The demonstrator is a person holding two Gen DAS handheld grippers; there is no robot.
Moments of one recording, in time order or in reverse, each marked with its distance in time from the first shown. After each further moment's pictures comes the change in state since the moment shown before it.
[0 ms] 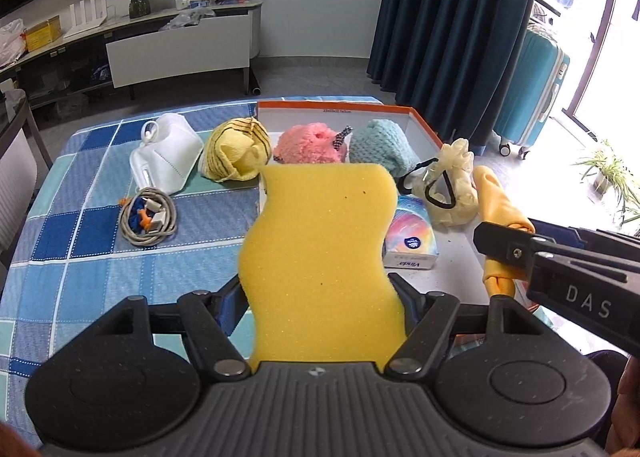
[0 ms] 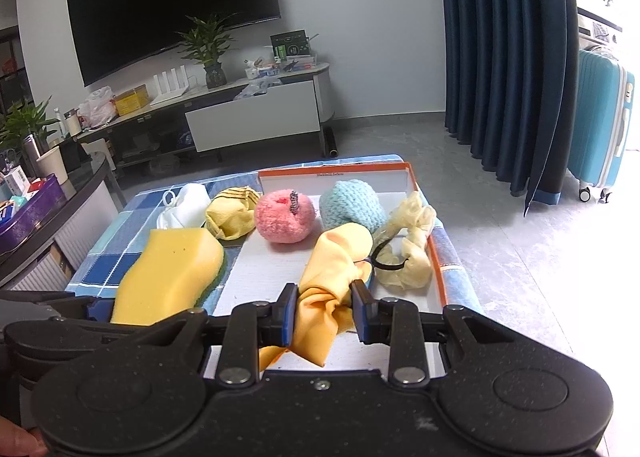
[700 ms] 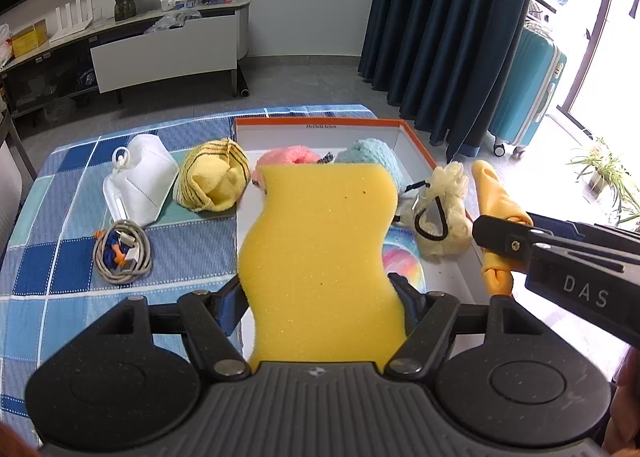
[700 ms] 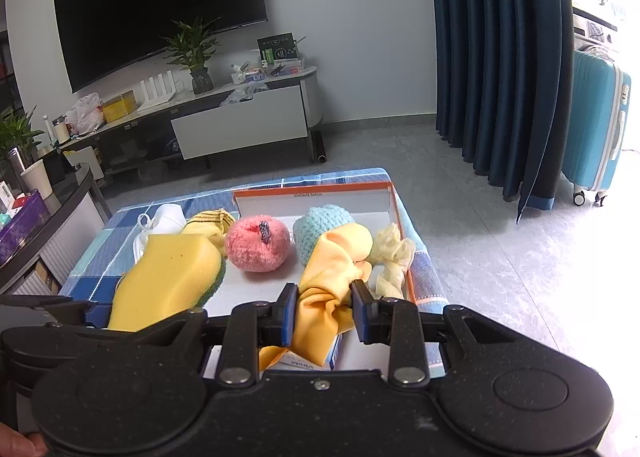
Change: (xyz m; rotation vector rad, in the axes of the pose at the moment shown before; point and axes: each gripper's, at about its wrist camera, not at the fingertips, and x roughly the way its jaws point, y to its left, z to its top) left arm 0.019 -0.011 0.033 0.007 0.013 -0.017; right arm 0.020 -0.020 0.030 0.013 -0.001 -0.020
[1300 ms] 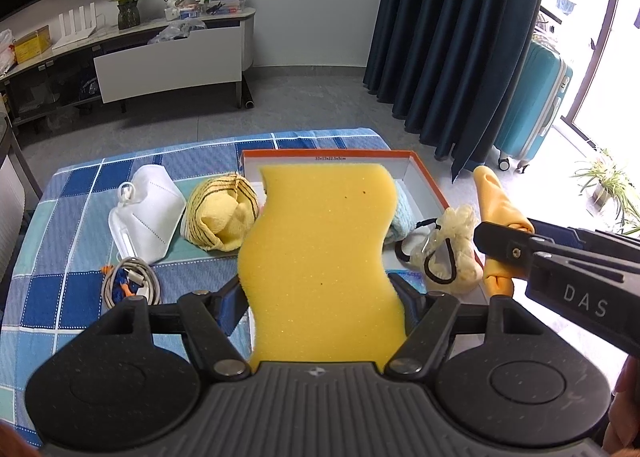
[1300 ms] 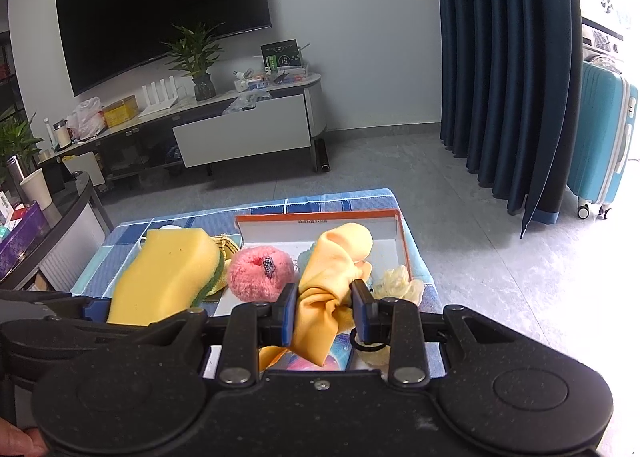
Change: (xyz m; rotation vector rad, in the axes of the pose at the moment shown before) left arm 0.002 0.008 0.030 -0.008 -0.018 0.006; right arm 0.012 0.004 0.029 -0.011 -0.010 0.007
